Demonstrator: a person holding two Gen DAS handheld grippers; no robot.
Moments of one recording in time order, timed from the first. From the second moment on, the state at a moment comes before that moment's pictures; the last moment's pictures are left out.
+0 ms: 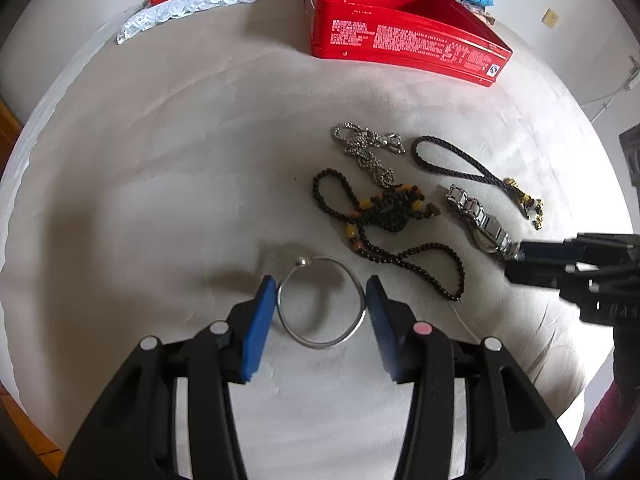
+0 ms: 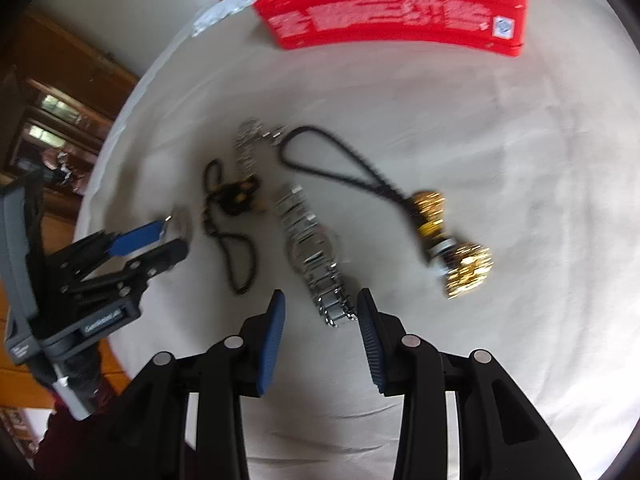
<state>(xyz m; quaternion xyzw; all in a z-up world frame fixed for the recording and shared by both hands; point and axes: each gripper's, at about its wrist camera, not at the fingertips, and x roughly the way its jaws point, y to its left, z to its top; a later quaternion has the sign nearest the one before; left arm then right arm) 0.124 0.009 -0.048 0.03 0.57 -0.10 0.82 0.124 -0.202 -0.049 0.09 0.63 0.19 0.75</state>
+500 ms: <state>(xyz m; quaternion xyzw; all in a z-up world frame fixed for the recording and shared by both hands) 0.126 0.009 -0.046 0.02 0.56 -0.11 0.82 0.137 -0.172 -0.049 0.01 0.63 0.15 0.77</state>
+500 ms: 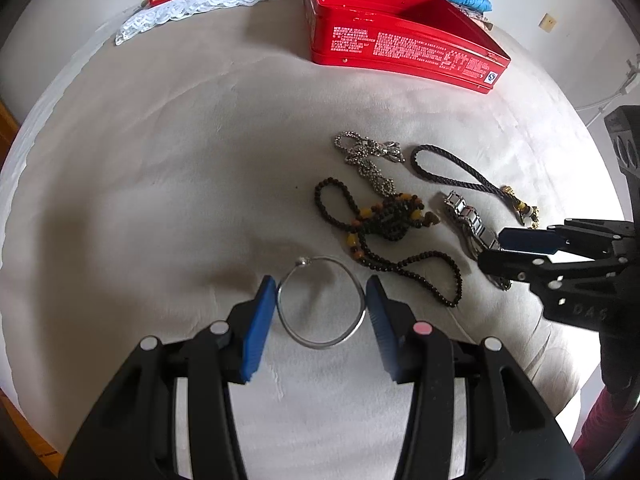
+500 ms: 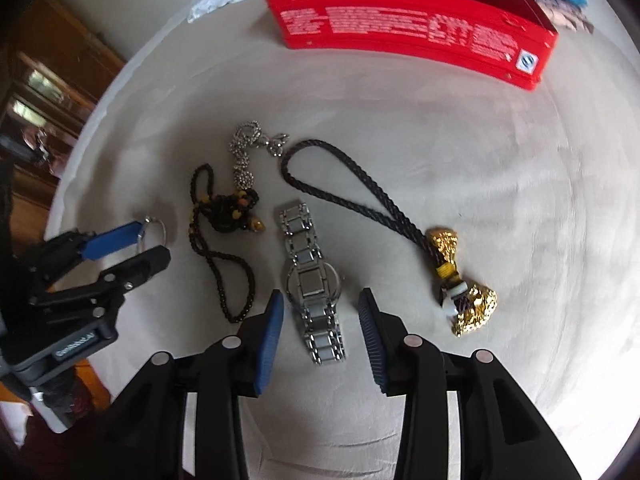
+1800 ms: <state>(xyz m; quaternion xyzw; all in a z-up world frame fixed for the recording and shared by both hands) 0.141 -0.016 0.002 0.02 0.53 -0.13 0.84 0.127 -0.215 0.020 0.05 0.58 0.12 0.80</state>
